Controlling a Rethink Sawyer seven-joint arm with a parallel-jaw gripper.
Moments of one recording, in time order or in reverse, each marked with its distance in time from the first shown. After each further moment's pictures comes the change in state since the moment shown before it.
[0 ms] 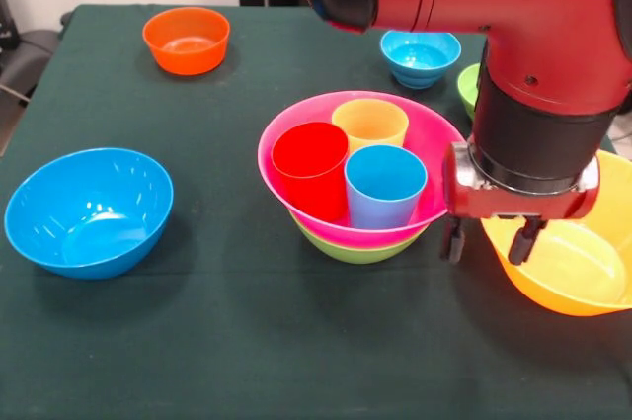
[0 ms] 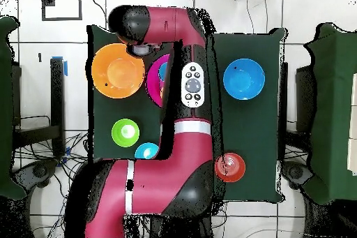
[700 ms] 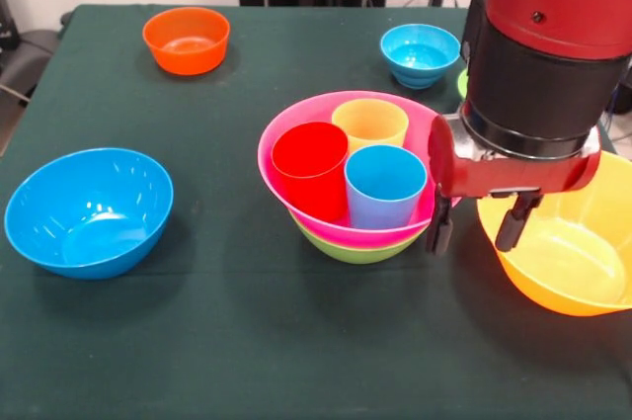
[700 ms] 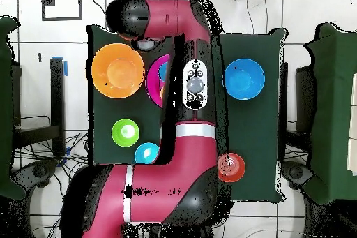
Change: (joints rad) arm -0.004 -0.067 -0.003 0.008 -0.060 -0.009 -0.163
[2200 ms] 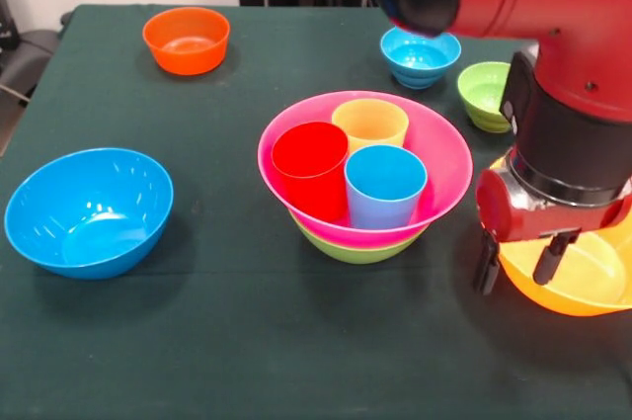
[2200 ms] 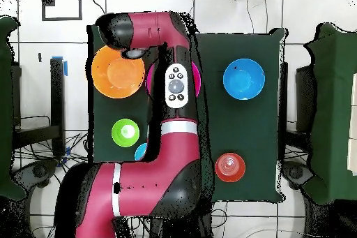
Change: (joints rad) arm 0.056 0.078 0.000 0.004 -0.008 -0.117 -0.024
